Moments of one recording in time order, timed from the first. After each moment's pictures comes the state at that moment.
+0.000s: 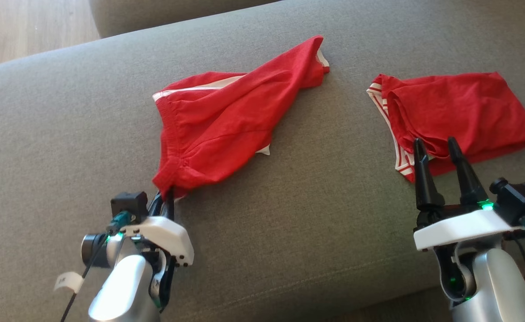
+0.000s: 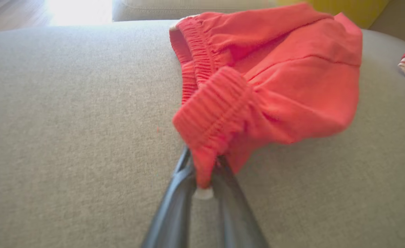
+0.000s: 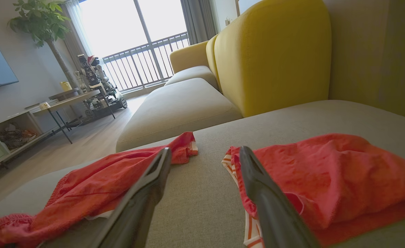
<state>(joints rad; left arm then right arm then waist) -0.34 0.05 -0.32 0.75 -0.30 0.07 -0.25 -0.15 -0.05 -0.02 0.18 0.32 0.13 -0.24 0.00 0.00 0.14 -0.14</state>
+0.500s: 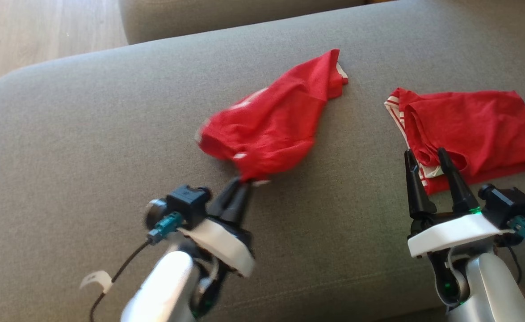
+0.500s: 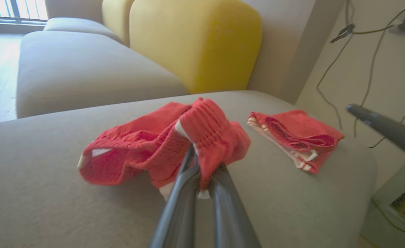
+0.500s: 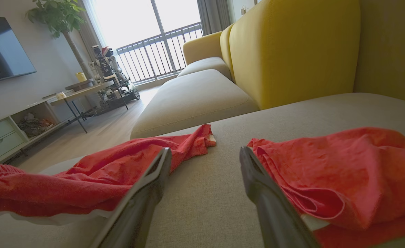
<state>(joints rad) -0.28 0.04 -0.52 0.37 -0.30 -0.07 -0.24 -0.15 -0.05 -0.01 0.24 0.31 0.13 -0.24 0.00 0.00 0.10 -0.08</state>
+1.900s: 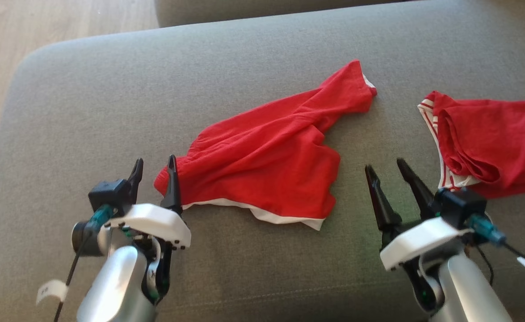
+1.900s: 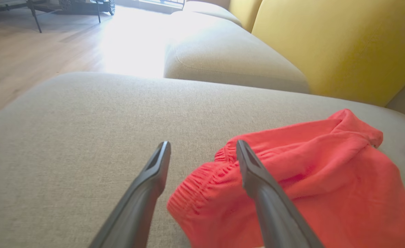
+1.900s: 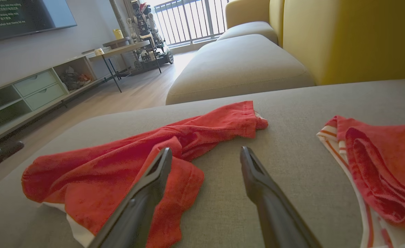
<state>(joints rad) -0.29 0.08 -0.34 0.46 -0.40 0.15 -0.25 -0.17 -0.05 0.11 0.30 0.25 0.13 -0.20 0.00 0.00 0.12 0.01</state>
